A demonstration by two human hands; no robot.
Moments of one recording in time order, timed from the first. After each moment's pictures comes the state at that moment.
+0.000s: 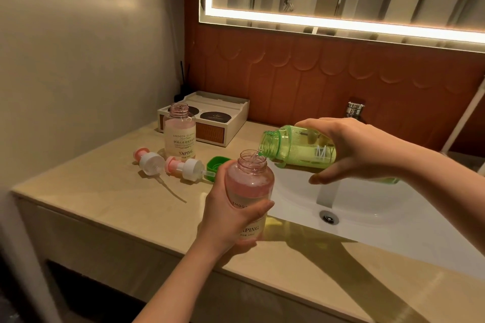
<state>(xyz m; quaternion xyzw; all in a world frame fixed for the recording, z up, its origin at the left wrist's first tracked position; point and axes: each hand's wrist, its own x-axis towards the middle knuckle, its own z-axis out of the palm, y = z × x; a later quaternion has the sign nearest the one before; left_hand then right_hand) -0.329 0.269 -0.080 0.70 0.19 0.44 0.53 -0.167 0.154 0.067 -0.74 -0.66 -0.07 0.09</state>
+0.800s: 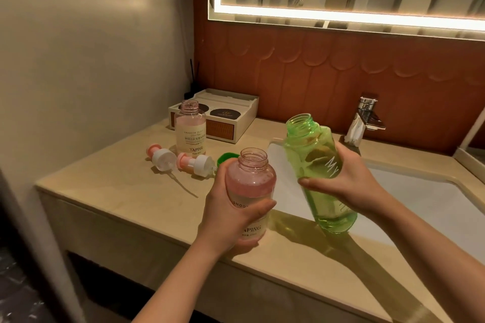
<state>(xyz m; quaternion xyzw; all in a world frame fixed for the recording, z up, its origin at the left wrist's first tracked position) -0.344 0.271 -0.083 0.71 0.21 0.44 0.51 -0.172 0.161 -0.010 -0.67 -0.56 0.09 0.48</state>
